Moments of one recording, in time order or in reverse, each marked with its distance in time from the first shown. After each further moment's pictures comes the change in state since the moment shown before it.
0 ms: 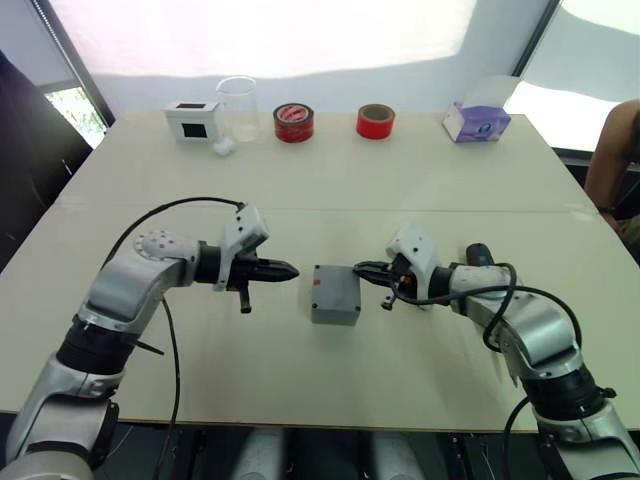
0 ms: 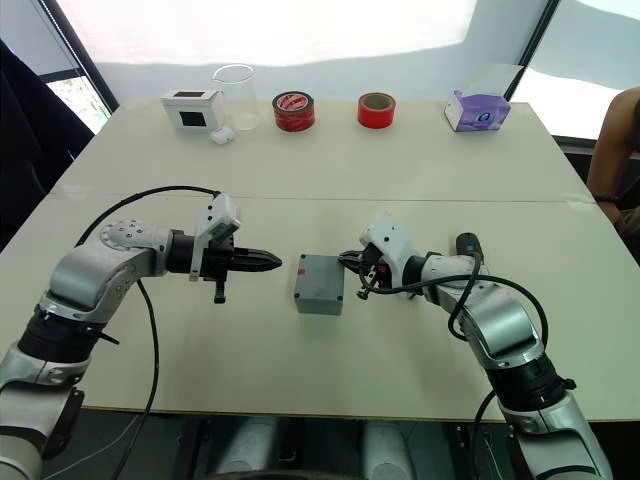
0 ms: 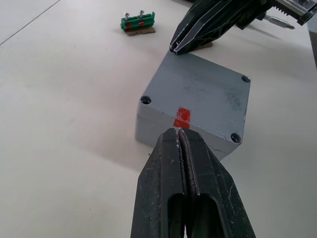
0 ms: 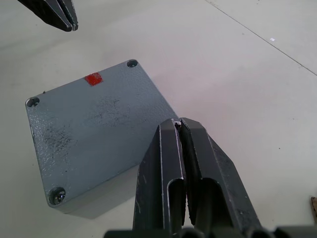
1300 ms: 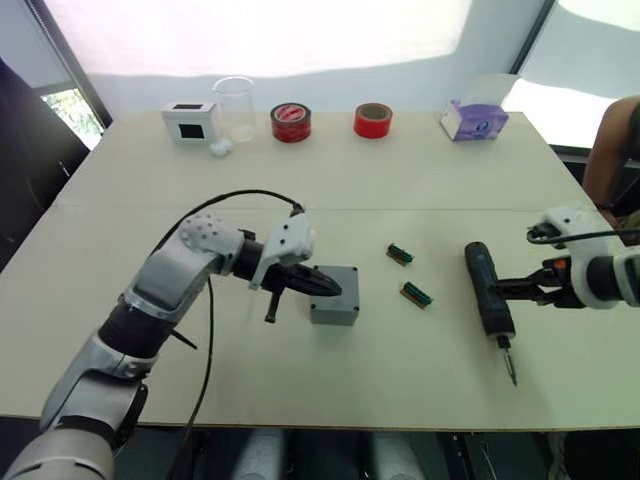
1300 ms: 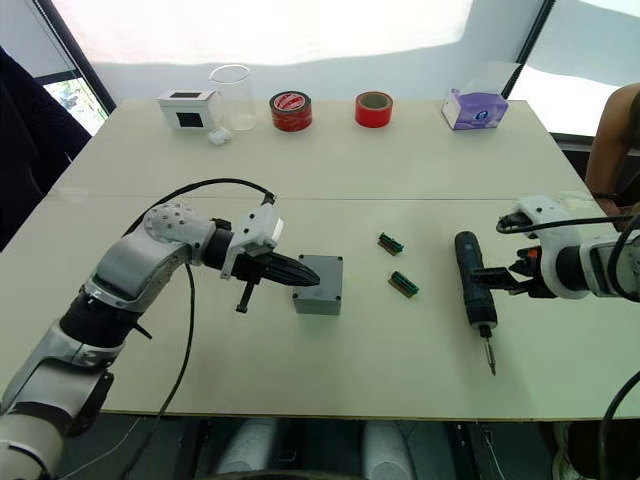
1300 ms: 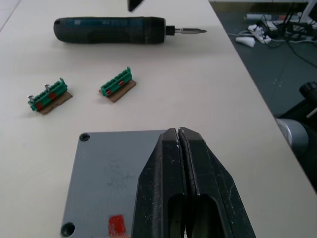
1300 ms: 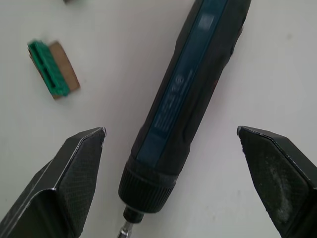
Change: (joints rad) left arm -0.129 -0.108 -0.163 0.016 0.065 -0.225 -0.183; right arm -0.044 -0.562 -0.318 0.162 0.425 0.872 -0.144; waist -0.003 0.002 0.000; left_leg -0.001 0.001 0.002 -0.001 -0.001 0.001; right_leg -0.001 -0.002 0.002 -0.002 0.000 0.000
